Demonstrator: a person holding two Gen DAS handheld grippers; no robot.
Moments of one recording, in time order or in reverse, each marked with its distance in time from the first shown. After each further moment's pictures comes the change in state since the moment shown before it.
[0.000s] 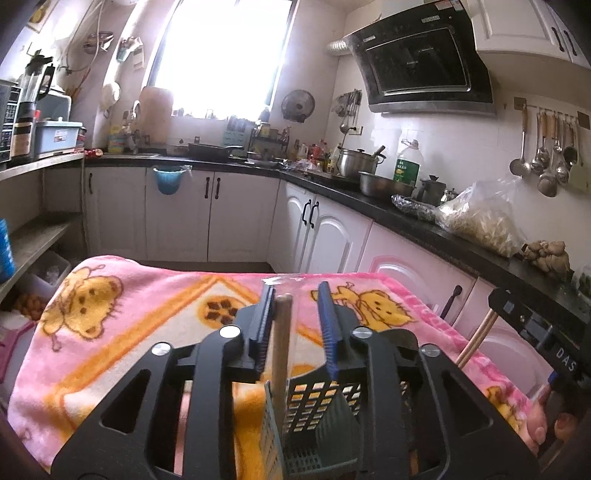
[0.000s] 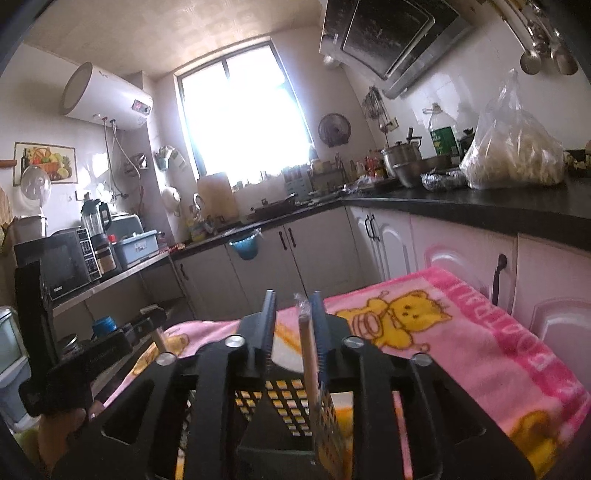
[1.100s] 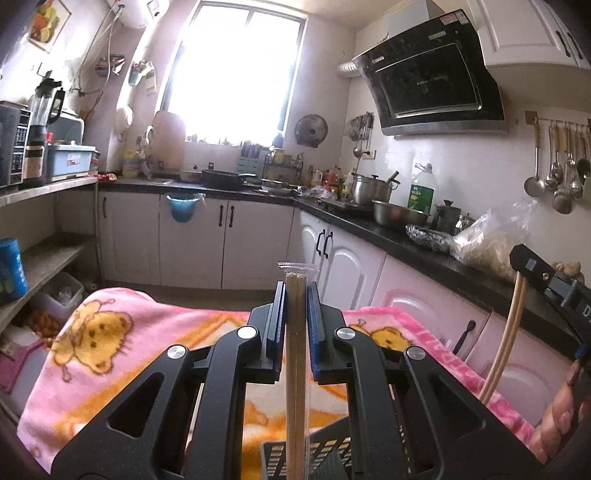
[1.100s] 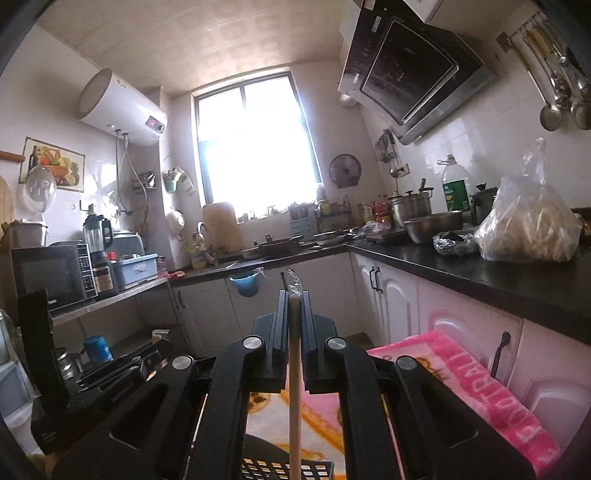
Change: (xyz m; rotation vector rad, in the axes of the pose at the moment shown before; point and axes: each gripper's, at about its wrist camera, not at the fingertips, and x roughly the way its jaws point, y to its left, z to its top) left arm 0.011 -0.015 0.033 0.008 -0.095 0.067; right arm 0.016 0.020 0.061 -0.099 -0.166 -0.019
